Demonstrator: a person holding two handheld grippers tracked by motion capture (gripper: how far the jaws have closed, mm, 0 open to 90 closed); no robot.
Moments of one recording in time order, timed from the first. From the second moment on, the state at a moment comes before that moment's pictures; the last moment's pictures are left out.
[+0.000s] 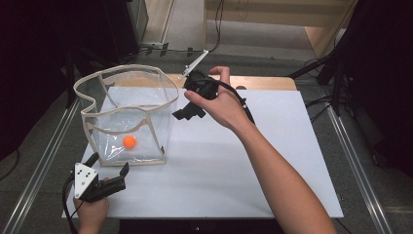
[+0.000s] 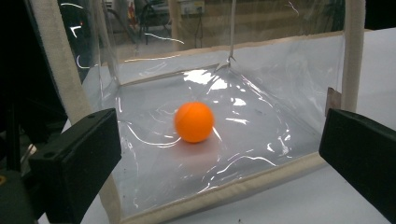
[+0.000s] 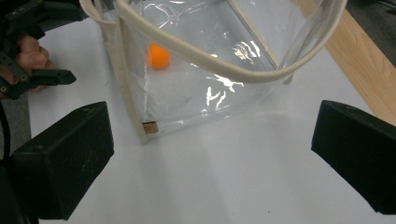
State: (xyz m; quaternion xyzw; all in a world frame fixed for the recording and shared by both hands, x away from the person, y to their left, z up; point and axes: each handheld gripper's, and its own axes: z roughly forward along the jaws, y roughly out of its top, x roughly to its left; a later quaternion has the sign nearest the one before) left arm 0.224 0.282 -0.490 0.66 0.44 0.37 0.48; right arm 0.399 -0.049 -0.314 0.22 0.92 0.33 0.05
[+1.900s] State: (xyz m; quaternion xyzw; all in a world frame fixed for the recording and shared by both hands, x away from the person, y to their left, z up) left arm 0.224 0.282 -0.490 0.67 0.44 0.37 0.48; right arm 0.360 -0.090 -0.374 0.21 0.91 0.35 0.05
